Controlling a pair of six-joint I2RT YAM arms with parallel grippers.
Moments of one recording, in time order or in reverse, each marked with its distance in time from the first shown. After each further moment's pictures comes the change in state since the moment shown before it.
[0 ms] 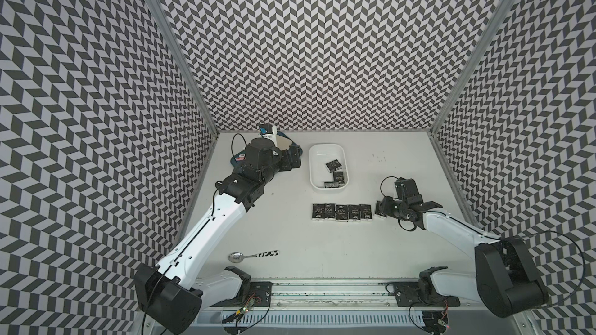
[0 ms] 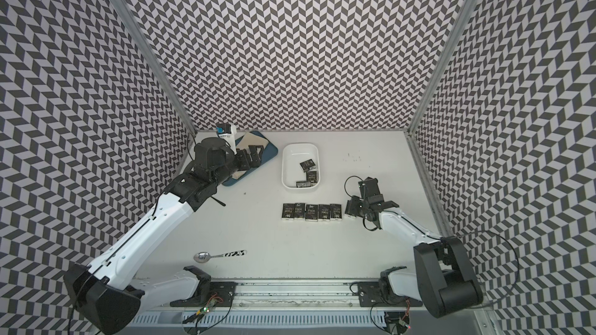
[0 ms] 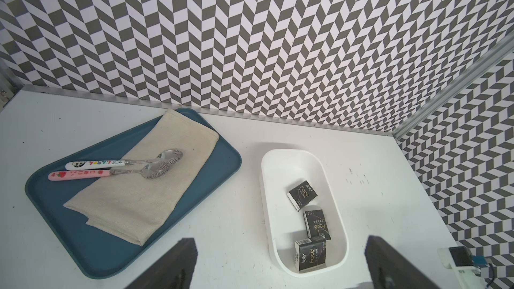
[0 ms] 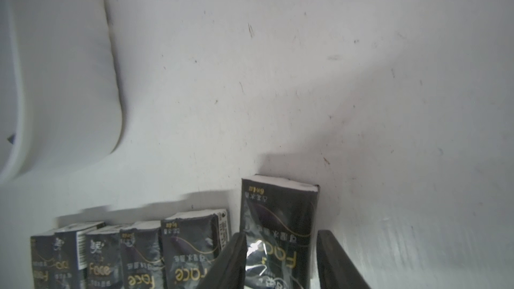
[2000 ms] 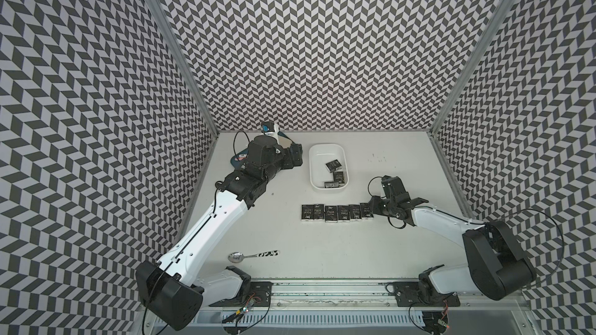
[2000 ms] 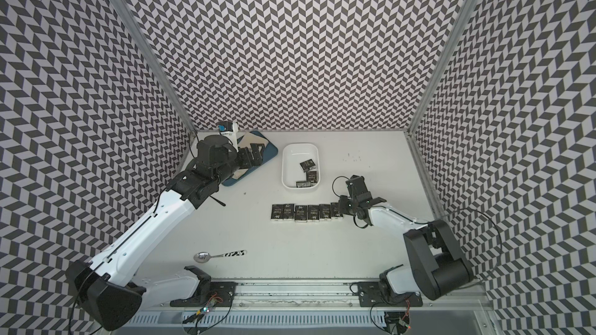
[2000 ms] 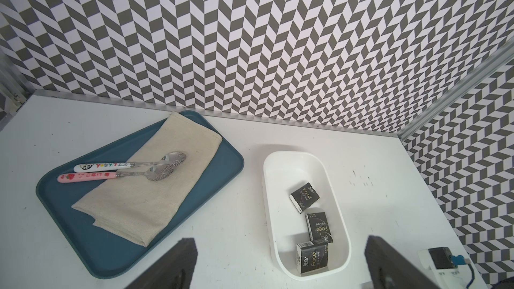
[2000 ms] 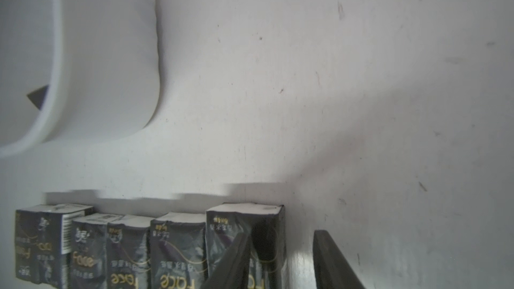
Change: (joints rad) left arm -0.022 0.026 0.045 -0.030 -0.043 0.002; right arm 0.124 0.103 0.064 0.047 0.009 -0.033
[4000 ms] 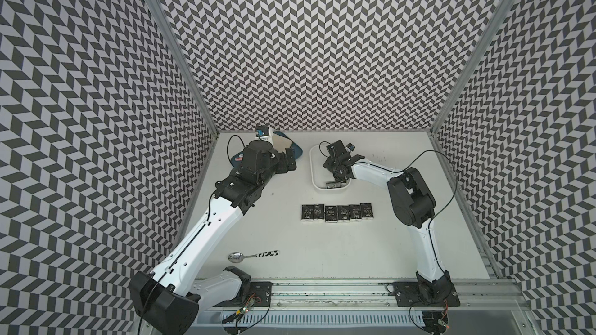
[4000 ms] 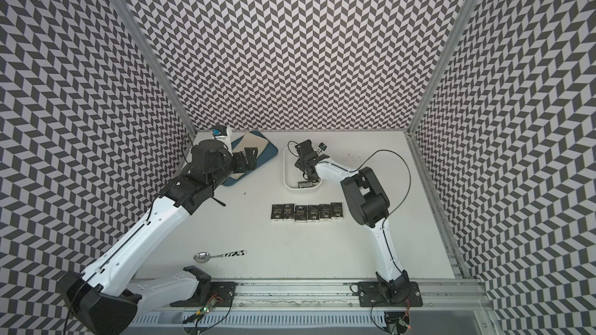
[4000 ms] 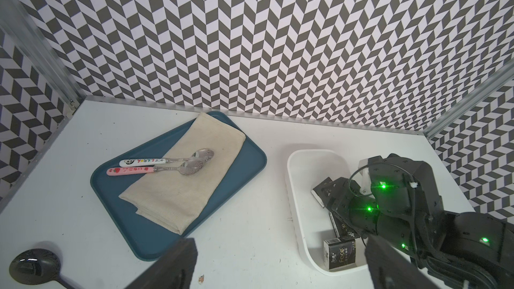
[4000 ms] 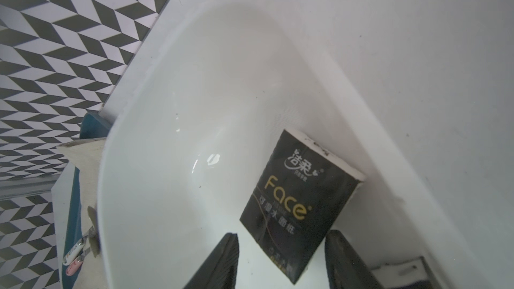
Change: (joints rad) left arm 0.014 -0.062 -0.043 -0.041 -0.061 0.048; right arm 0.194 0.840 1.008 -0.079 0.202 0.593
